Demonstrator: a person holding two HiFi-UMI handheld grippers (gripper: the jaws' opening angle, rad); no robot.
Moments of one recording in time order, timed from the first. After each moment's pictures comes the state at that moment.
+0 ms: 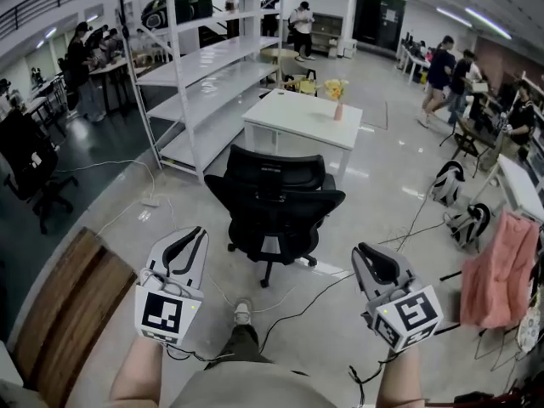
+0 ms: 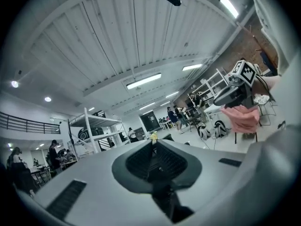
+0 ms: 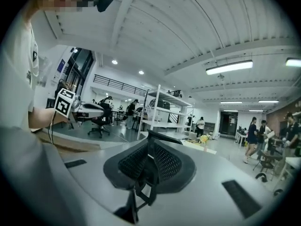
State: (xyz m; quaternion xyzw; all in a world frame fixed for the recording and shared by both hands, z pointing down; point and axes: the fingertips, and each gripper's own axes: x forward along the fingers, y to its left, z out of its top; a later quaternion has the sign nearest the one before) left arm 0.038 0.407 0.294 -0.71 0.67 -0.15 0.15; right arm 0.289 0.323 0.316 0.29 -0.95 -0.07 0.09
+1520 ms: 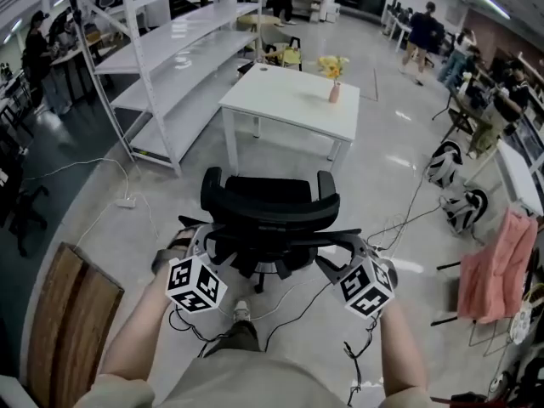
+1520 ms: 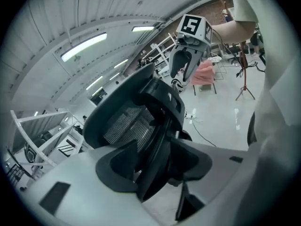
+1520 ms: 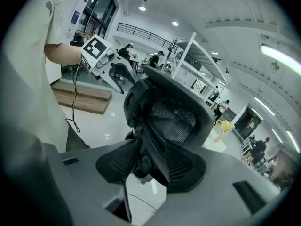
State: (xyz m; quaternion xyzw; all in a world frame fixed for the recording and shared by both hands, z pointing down) left arm -0.043 0.123 0.484 -0.77 0.42 -0.46 0.13; right arm 0.138 0.086 0.485 0.18 -0.89 -0.14 0.40
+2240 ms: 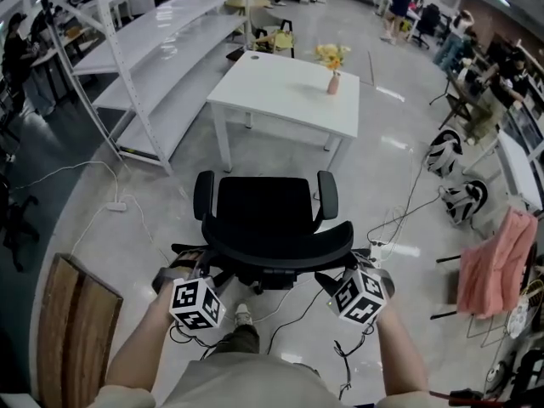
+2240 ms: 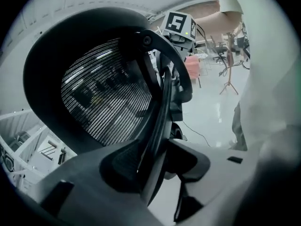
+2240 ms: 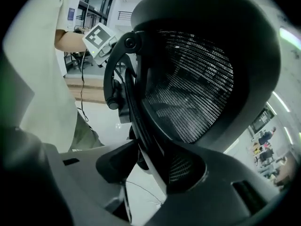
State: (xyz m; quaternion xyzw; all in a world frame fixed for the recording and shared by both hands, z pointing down) left arm -0.077 0.066 0.552 -0.80 0.32 -0.50 0.08; right arm 0.107 0.020 0.553 0.12 -0.86 -0.10 0.48
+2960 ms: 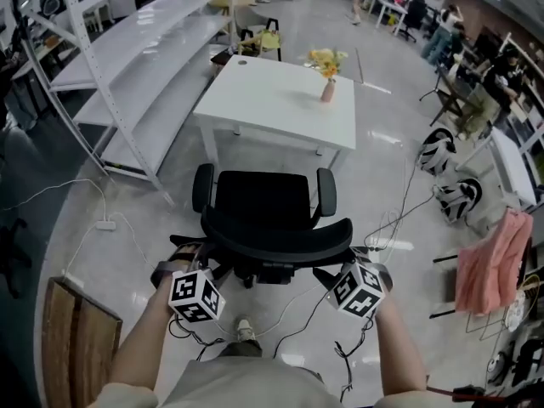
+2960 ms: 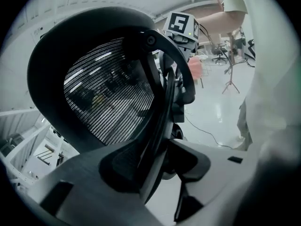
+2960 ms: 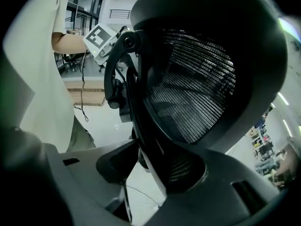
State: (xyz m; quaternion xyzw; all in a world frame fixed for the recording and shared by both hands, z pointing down) left arm -0.129 -0.057 0.551 -0.81 0.30 -0.49 0.09; right arm 0.060 -0.084 0.556 0.14 -0.85 -0.07 0.49
